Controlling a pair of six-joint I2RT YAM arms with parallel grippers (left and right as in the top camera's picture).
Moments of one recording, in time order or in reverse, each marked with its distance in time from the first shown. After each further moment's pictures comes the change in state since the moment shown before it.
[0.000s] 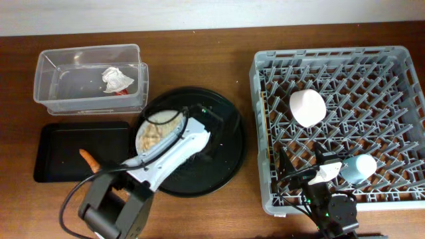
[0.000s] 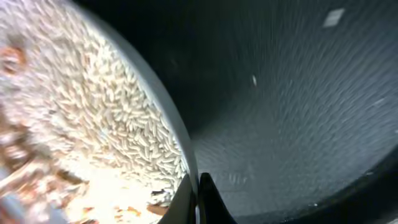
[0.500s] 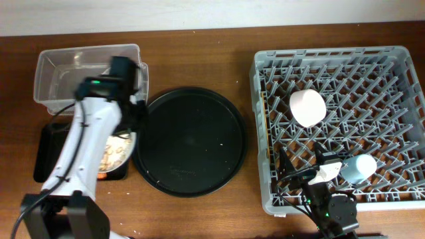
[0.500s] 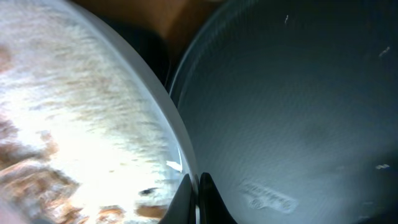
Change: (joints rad) left arm 0.609 -0.172 0.103 -0.111 0.202 -0.124; right arm 0.000 0.000 0.000 0.000 0.000 0.000
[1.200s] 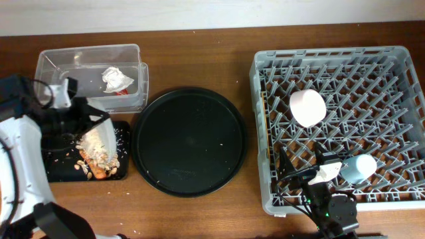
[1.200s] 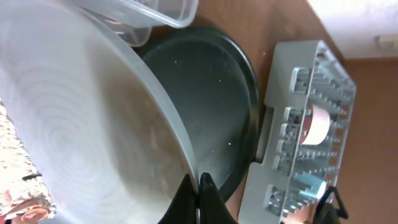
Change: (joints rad) left arm 0.549 -0.064 -0.011 -0.011 0.794 0.369; right arm 0.000 0.000 0.000 0.000 0.000 -0.001
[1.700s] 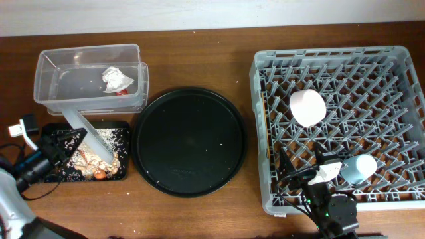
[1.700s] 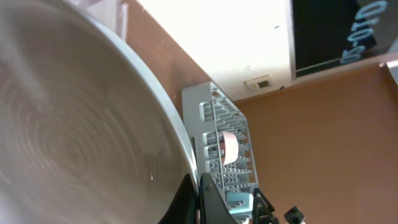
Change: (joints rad) left arm 0.388 -0.117 -0.301 -0.116 0.567 0.526; right arm 0.000 0.000 0.000 0.000 0.000 0.001
